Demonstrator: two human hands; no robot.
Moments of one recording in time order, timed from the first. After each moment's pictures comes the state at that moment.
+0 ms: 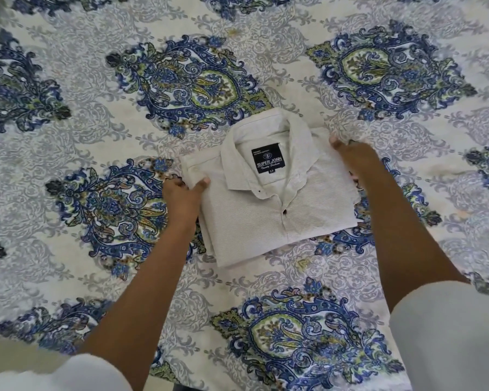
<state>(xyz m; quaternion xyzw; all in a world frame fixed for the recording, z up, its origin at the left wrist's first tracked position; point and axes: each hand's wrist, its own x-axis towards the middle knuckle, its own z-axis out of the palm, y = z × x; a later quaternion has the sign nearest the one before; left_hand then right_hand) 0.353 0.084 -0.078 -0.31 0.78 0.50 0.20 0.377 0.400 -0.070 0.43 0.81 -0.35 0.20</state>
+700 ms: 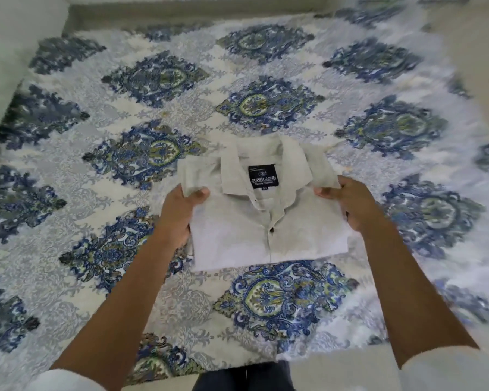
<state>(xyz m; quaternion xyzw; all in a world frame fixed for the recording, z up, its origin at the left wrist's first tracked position) 0.409 0.124 0.098 -0.04 0.68 0.63 0.37 0.591 0.373 0.094 0.47 0.56 -0.68 -0.04</state>
